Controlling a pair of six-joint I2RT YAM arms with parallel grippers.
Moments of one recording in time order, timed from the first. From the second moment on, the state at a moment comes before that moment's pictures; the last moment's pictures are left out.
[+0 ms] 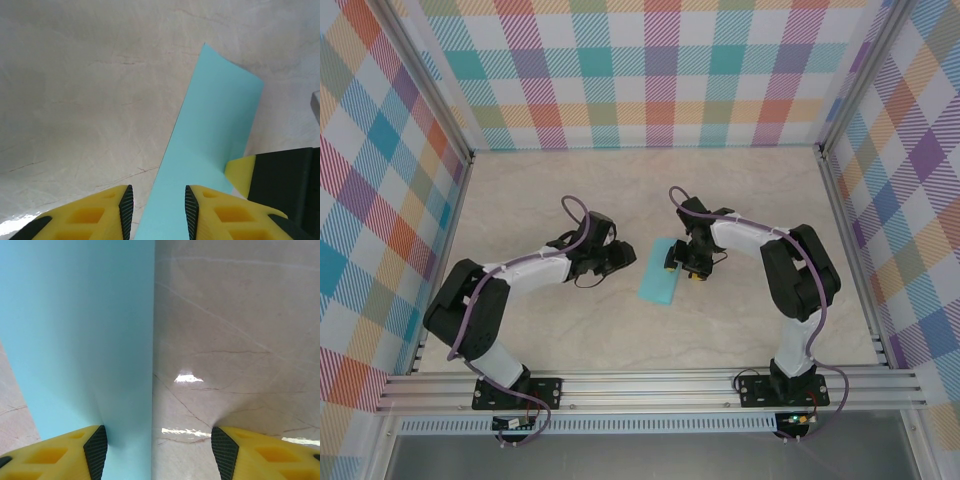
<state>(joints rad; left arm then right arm) -0.56 1.63 0.90 -0.16 0.23 -0.89 0.52 1.89 1.21 -0.72 -0.26 0.75</state>
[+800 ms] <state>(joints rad) -0.56 1.83 1.06 -0.15 0.44 -0.89 0.52 1.90 1.22 -0.73 -0.25 0.74</state>
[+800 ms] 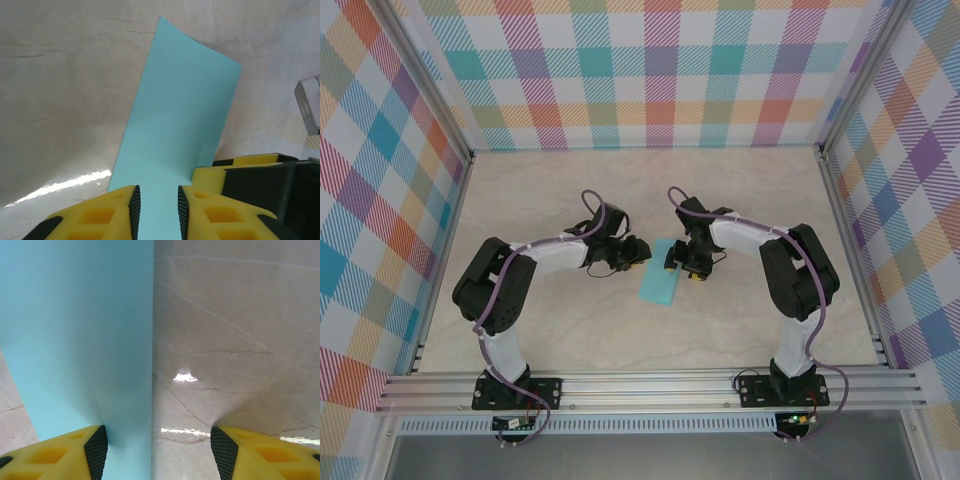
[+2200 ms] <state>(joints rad) -0.58 1.99 1.14 -0.13 0.48 -0.86 0.44 1.62 1.03 -0.60 -0.34 0.78</state>
